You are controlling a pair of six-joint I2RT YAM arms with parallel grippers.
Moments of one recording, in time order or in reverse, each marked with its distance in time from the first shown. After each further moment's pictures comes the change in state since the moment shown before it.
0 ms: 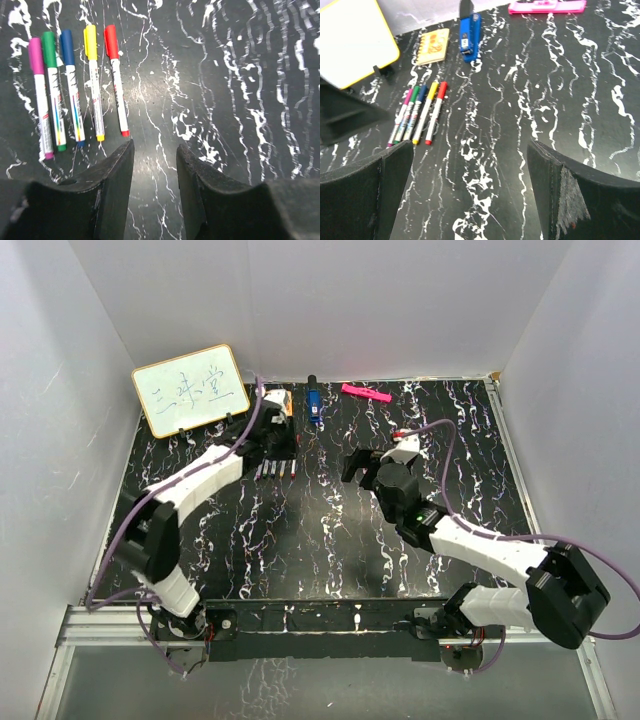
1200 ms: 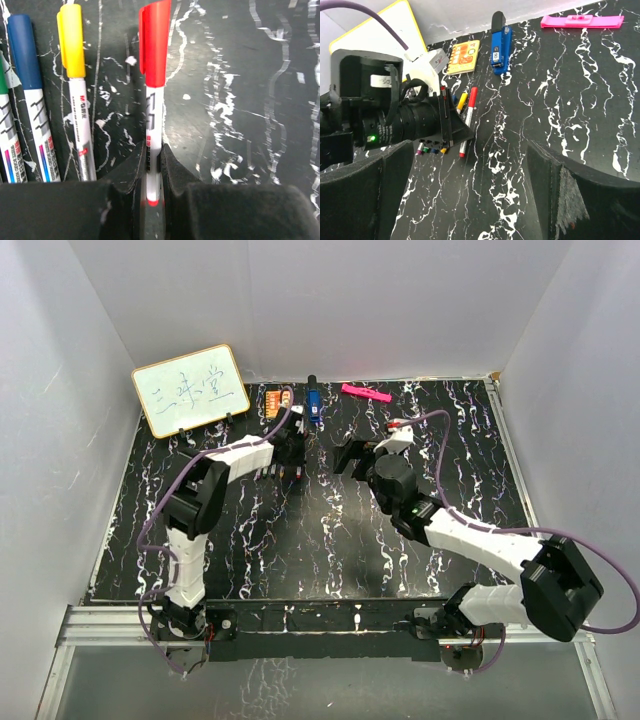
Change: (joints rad) left arm -0.001 0.313 0.117 0.072 0.001 -0.002; right arm 0.000 0.048 0.066 0.059 -0.076 -0.001
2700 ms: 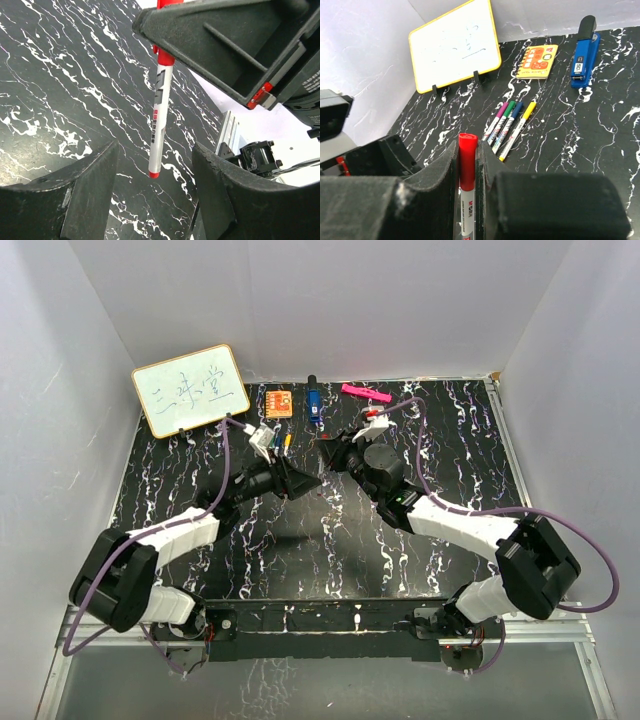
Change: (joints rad) left arm 0.018 -0.703 -0.826 0.915 0.630 -0.274; right arm 0.005 0.142 0.097 0.155 -0.243 0.007
